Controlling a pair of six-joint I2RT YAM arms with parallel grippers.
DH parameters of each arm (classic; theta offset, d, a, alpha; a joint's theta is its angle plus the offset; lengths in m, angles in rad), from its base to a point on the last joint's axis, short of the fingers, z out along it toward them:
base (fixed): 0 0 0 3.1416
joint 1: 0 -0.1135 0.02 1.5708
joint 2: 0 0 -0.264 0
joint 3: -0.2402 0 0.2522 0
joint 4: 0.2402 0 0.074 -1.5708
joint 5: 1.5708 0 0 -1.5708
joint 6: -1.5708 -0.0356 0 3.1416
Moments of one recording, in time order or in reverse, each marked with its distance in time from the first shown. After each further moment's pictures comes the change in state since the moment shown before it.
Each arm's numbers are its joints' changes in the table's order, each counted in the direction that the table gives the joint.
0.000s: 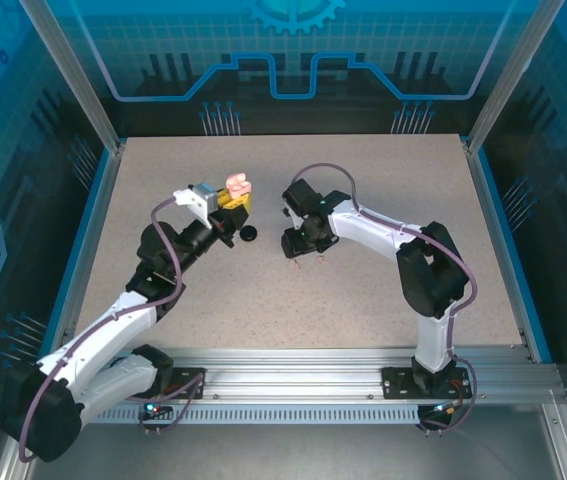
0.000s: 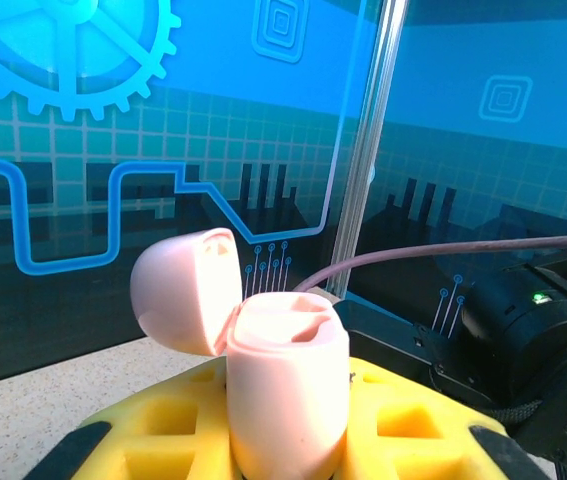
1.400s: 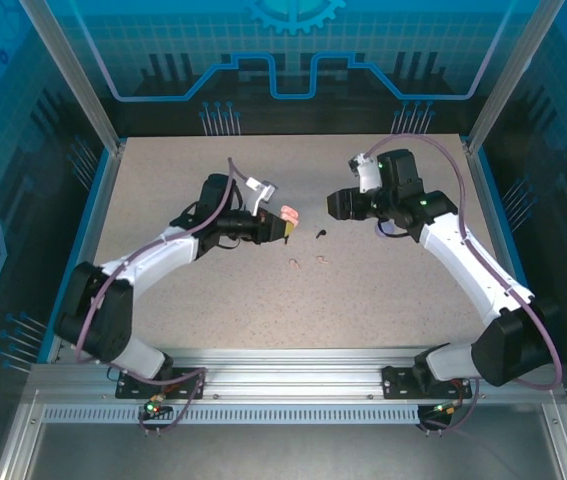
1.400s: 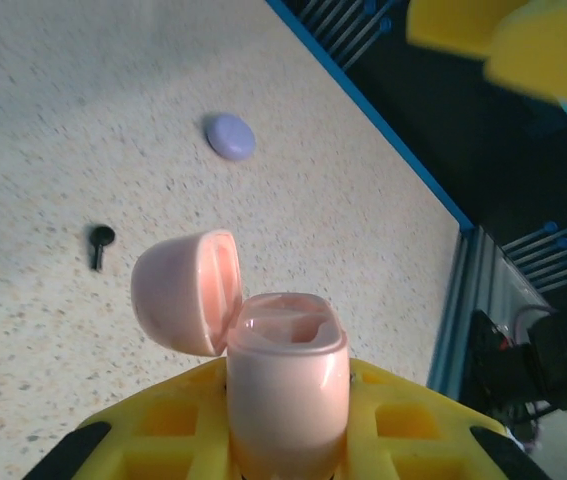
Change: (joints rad) left arm -0.027 0.522 -0.364 0.541 0.500 0.082; right arm 0.312 -0.542 0.227 -0.191 -0.262 0.105
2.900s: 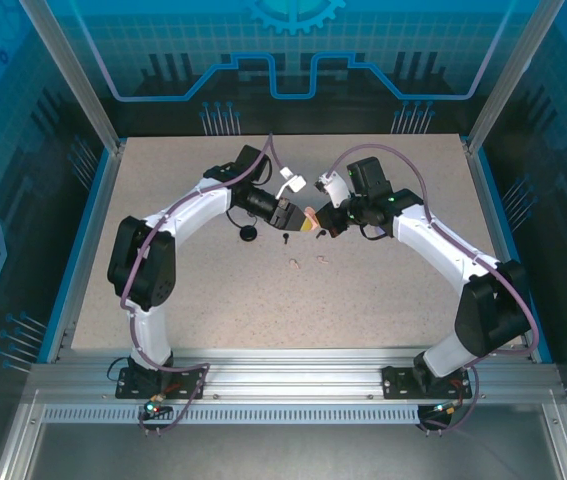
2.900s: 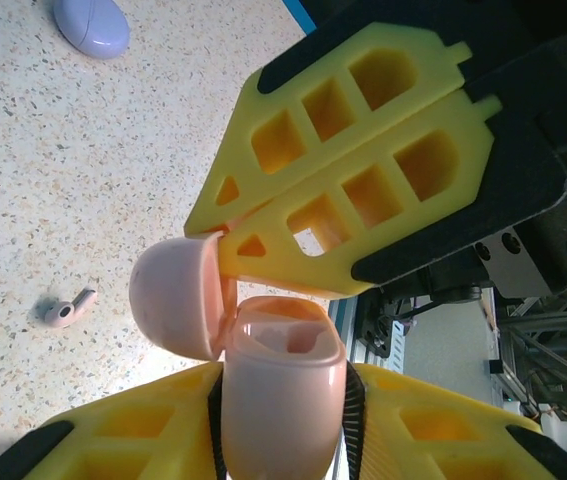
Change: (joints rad) left arm 0.018 0.451 -0.621 0.726 0.325 -0.327; right arm -0.071 0.169 0.006 -0.057 -0.044 0.340
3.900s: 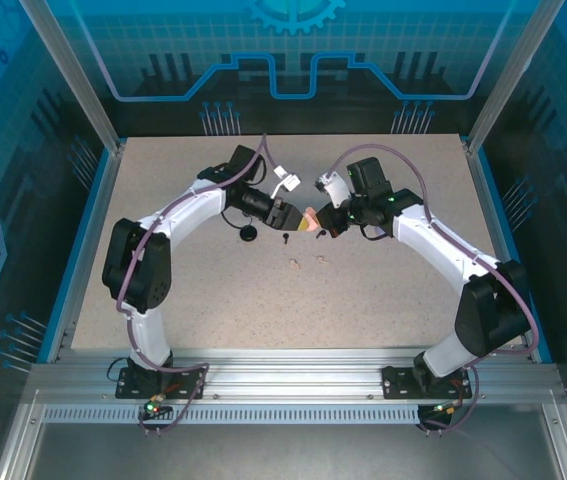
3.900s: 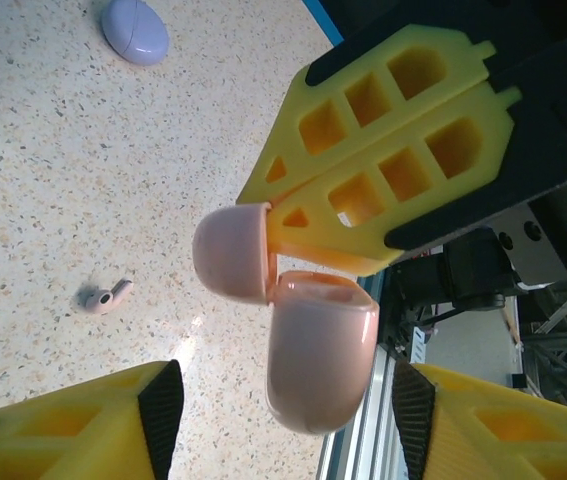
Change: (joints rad) left arm -0.022 -0.032 0.038 -0.023 -0.041 0.004; right arm 0.000 0.000 0.000 0.007 0.007 0.000
